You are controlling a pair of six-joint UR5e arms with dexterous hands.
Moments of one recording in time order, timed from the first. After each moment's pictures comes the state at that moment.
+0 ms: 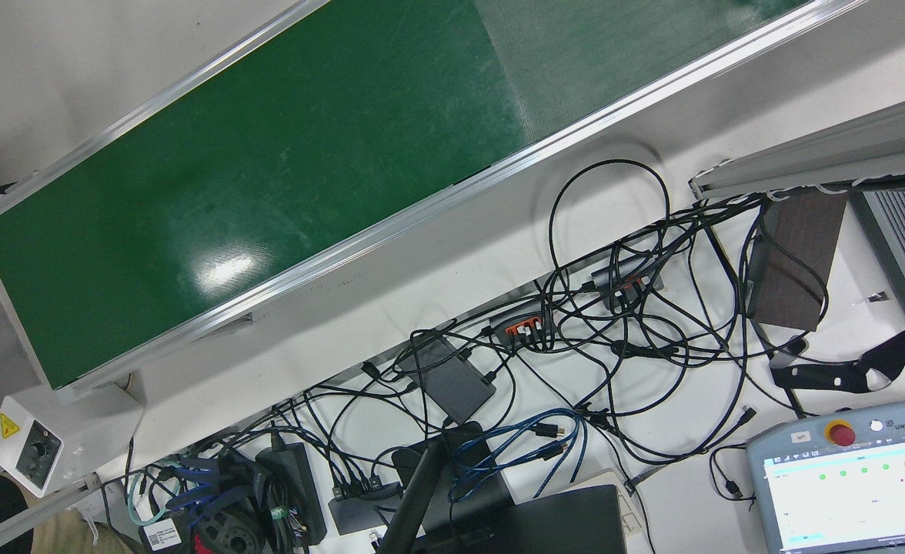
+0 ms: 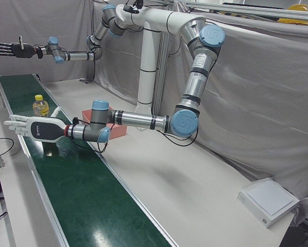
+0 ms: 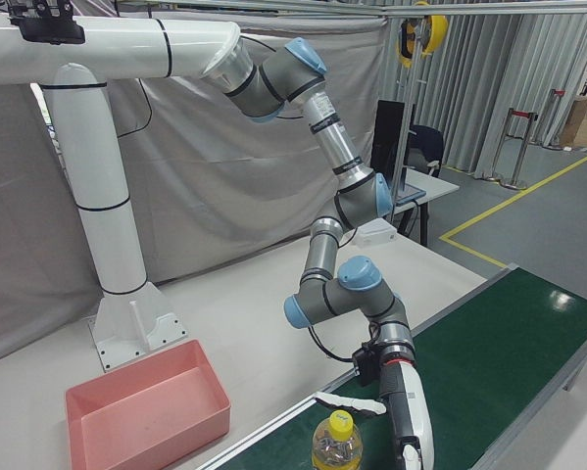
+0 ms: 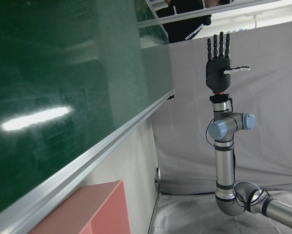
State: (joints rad) left arm -0.94 -2.27 -1.39 0.03 1.49 0.41; right arm 1.56 -1.50 1.58 -3.21 -1.58 -0.10
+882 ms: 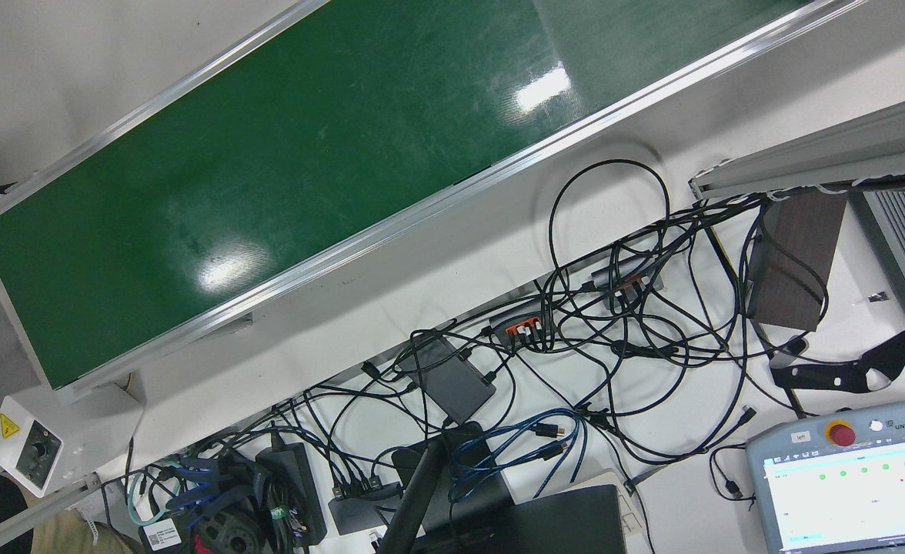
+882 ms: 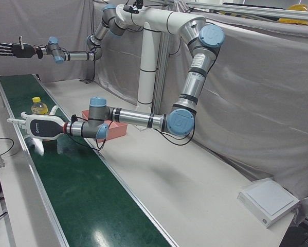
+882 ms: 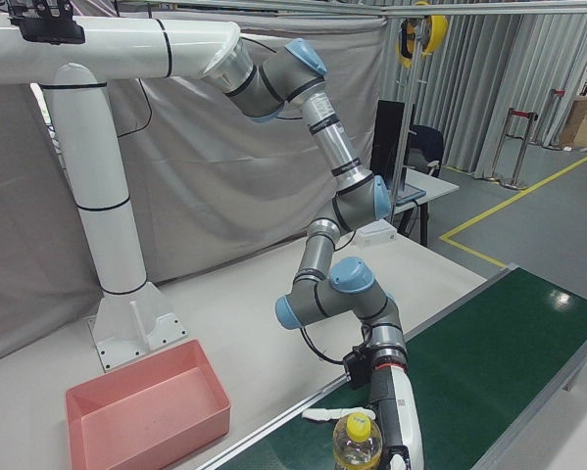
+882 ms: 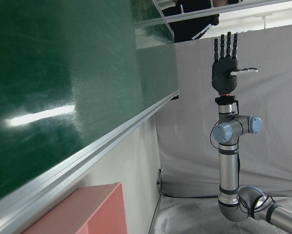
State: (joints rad) left arm -0.93 -2.31 -1.39 0.10 1.49 0.42; right arm 1.57 -1.50 1.58 -3.21 -1.58 -0.10
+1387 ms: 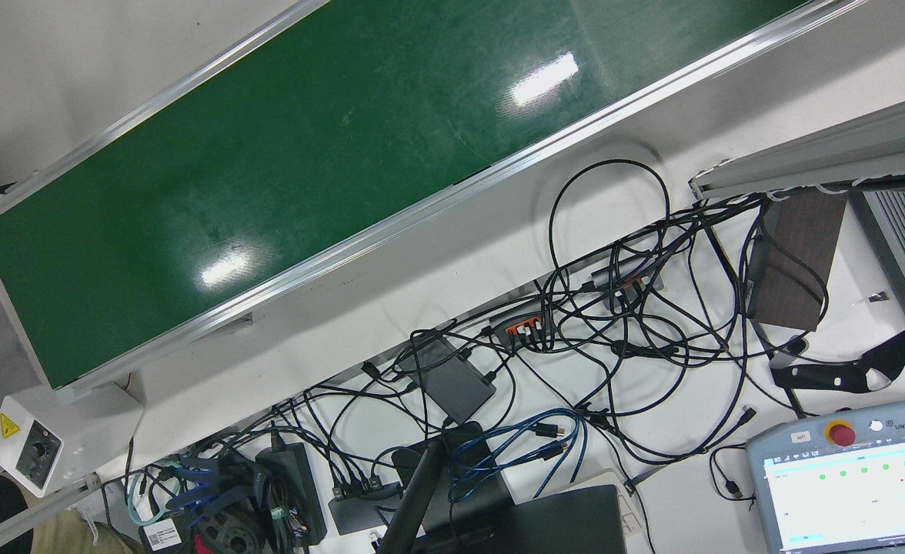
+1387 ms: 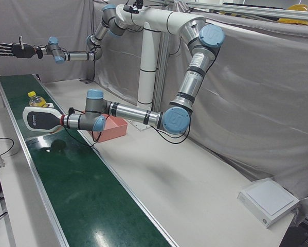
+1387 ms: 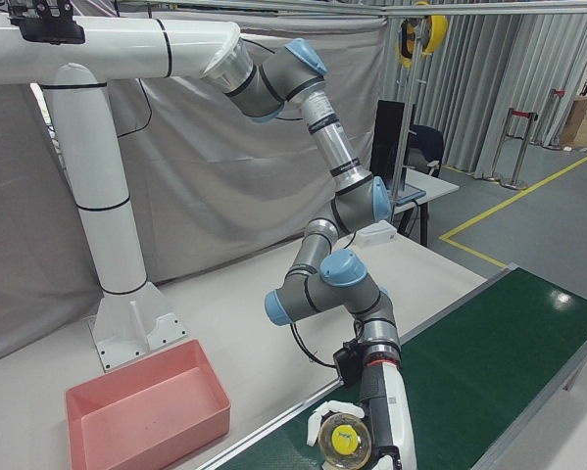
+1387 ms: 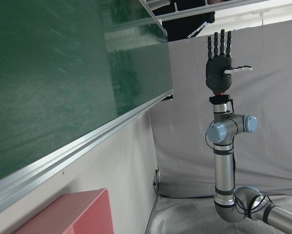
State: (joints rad) left arm -0.93 -2.36 -1.41 0.16 1.49 0.43; right arm 1.56 -1.50 1.58 -3.21 -1.58 -0.10
